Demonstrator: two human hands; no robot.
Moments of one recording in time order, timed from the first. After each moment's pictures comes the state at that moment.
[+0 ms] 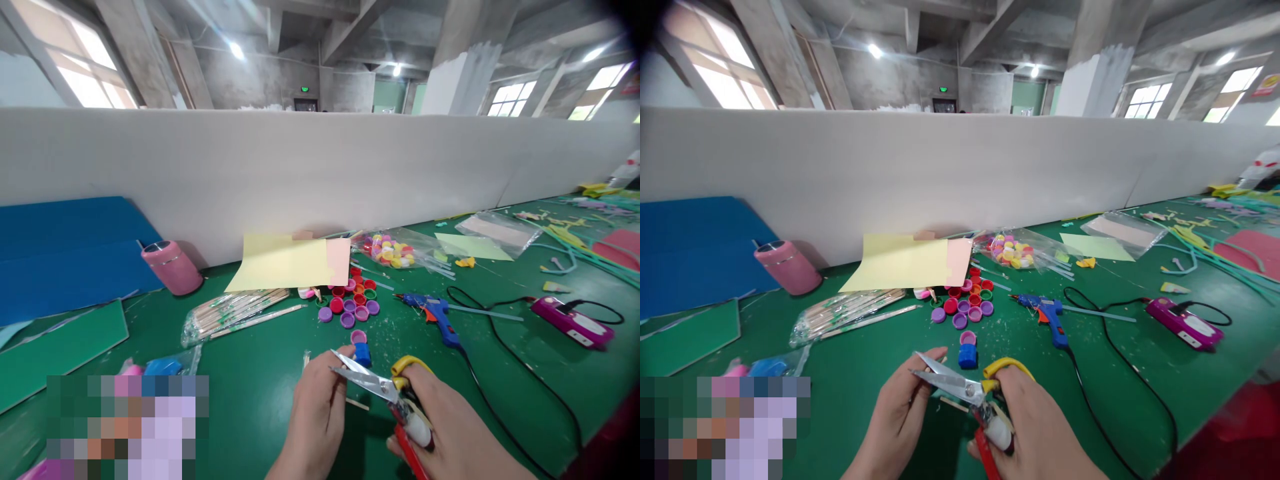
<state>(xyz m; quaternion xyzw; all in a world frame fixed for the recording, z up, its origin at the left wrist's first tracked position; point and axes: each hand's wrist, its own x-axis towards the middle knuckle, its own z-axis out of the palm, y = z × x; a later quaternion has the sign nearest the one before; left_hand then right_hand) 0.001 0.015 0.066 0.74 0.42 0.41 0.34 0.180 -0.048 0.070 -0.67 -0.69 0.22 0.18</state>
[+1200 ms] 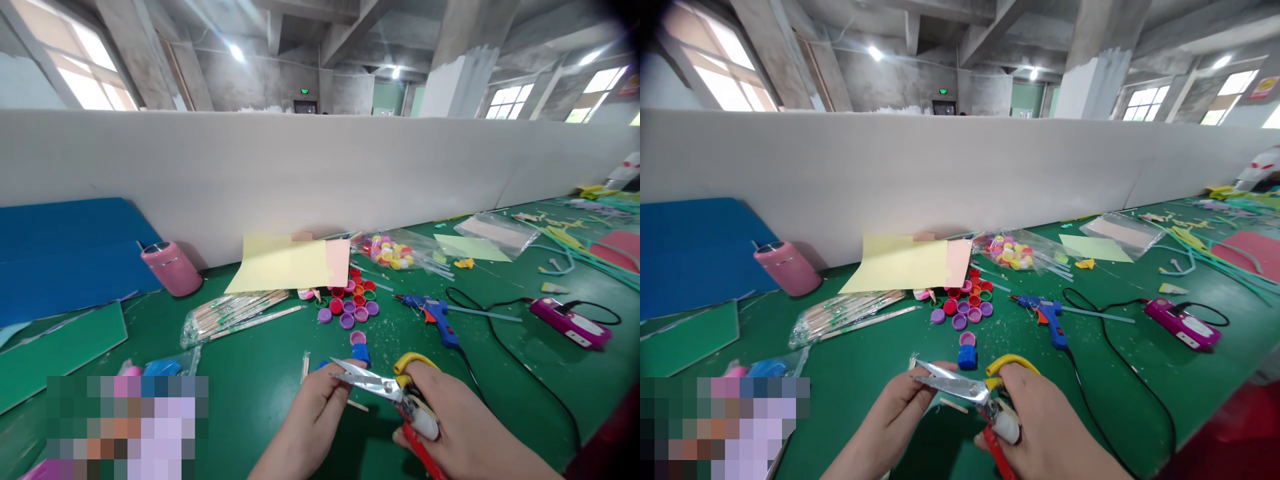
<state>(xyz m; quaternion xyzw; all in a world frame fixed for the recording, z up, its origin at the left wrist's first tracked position) -0.007 0.016 0.080 0.71 0.40 0.30 0.49 0.194 -0.044 0.078 -0.65 -0.71 0.22 0.18</state>
